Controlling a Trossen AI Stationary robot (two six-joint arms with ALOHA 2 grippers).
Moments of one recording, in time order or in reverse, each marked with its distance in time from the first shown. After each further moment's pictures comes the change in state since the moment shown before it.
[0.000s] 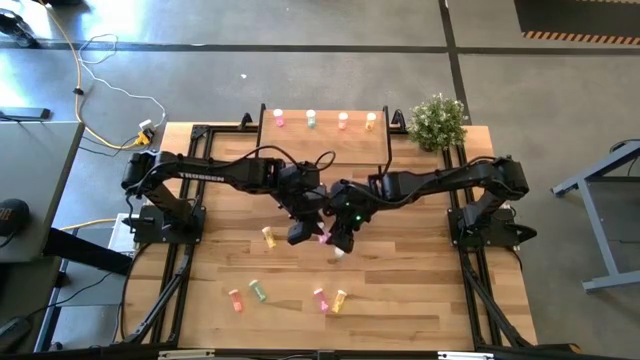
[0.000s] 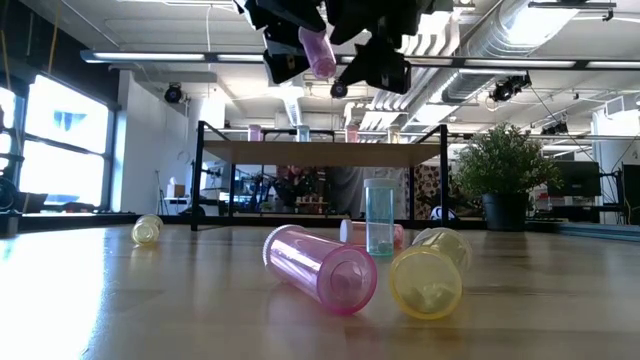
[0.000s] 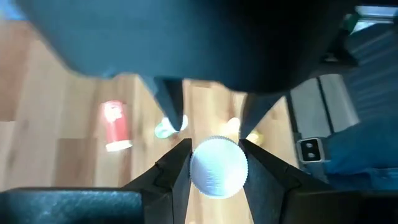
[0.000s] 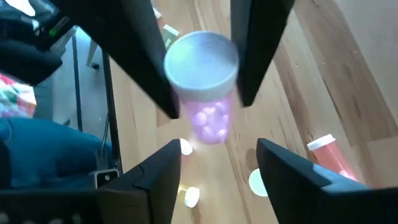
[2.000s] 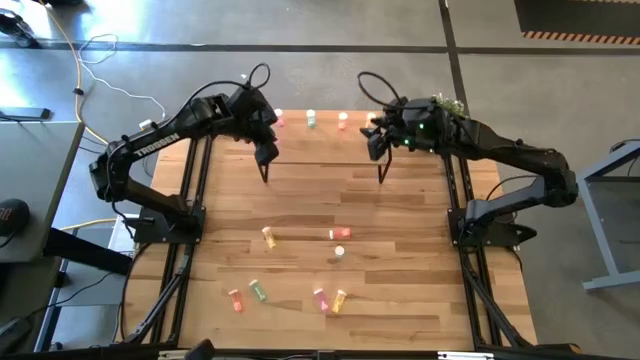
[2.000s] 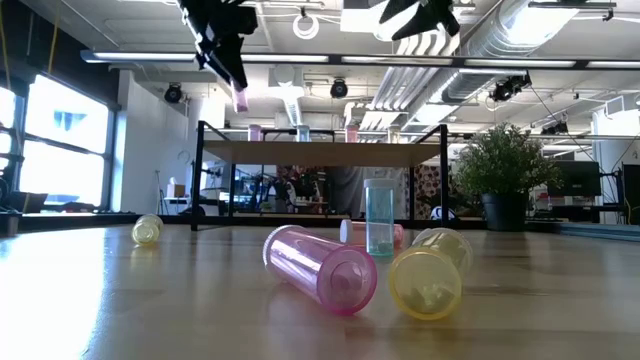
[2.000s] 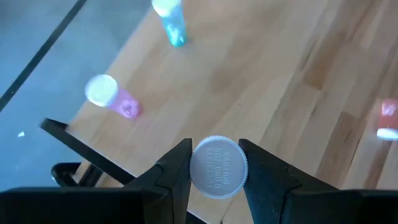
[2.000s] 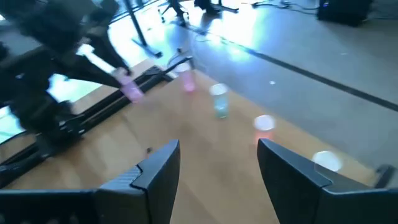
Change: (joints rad) left arm 0.529 -0.256 0.063 -0.387 -0.453 0.269; right arm -0.362 -0.429 0.000 -0.020 0.570 -0.195
